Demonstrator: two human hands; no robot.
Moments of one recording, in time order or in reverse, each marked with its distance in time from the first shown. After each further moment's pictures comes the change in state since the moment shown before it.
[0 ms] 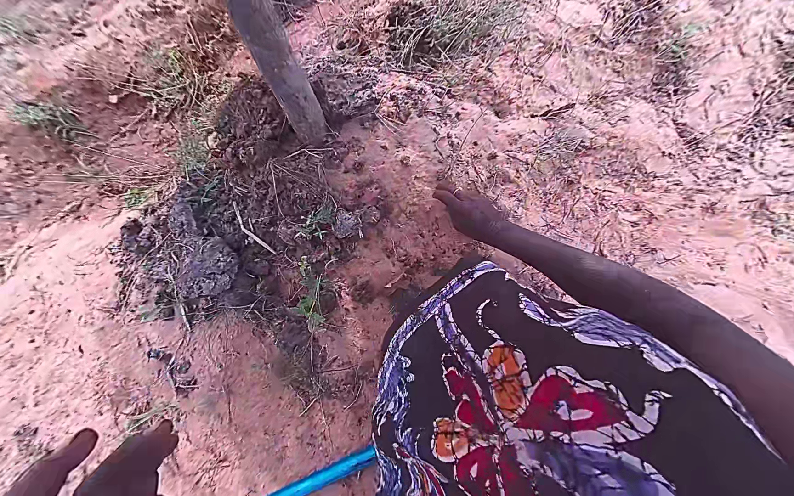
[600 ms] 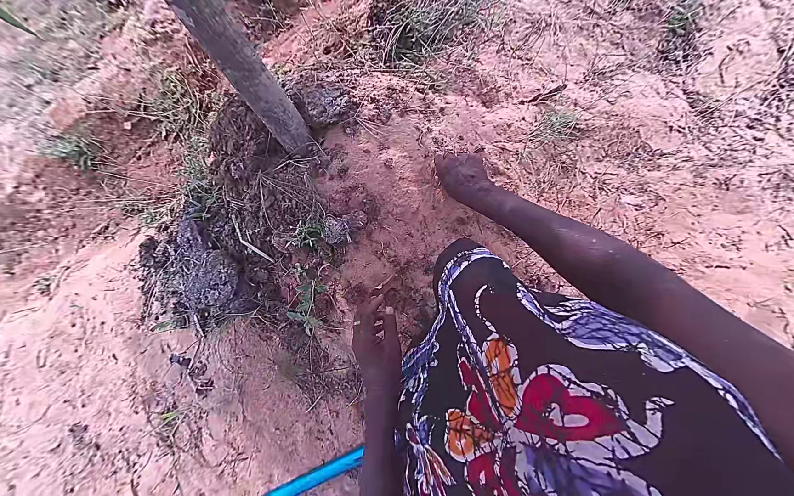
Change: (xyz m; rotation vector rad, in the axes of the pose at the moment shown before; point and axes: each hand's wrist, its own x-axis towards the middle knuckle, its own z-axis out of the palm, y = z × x) left_hand -0.095 -0.158 0.113 0.515 -0.472 -0.156; right_hand 0.052 0.024 -0.020 -0.264 -0.132 0.324
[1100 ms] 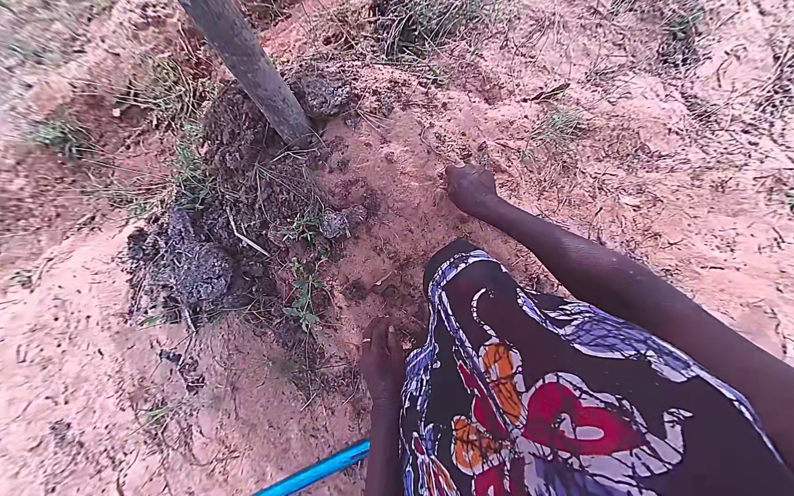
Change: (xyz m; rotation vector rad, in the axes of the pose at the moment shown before) left_hand -0.039 -0.069 0.013 0.271 0.058 0.179; right_hand -0.026 0.000 0.006 0.182 -0.087 0.138
